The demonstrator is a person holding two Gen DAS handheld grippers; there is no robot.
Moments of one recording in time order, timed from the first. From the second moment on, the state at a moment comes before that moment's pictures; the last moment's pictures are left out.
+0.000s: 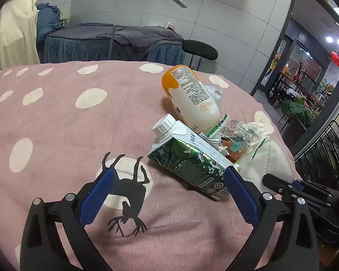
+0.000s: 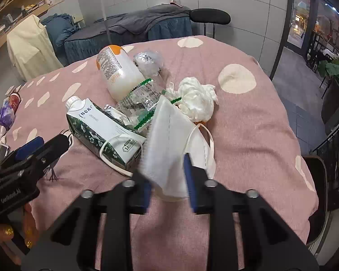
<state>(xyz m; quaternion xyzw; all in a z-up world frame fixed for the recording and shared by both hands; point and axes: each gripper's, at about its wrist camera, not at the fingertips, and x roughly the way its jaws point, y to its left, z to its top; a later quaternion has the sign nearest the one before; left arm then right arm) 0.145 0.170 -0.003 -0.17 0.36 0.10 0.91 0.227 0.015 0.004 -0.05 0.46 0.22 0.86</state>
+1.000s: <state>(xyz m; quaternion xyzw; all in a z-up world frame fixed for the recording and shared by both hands) 0.185 0.166 -0.015 -0.26 0.37 0.02 0.89 0.169 -0.072 0.033 0.01 0.40 0.22 0.89</state>
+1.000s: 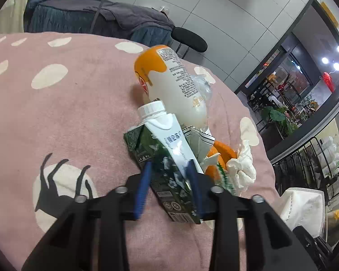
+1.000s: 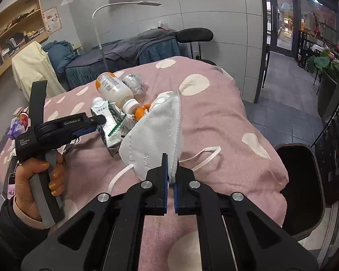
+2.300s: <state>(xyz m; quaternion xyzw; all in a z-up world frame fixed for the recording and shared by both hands) 0.152 0.136 0.028 -0.21 0.30 -0.03 0.93 0.169 -0.124 0.030 0.07 0.37 0.18 0.91</state>
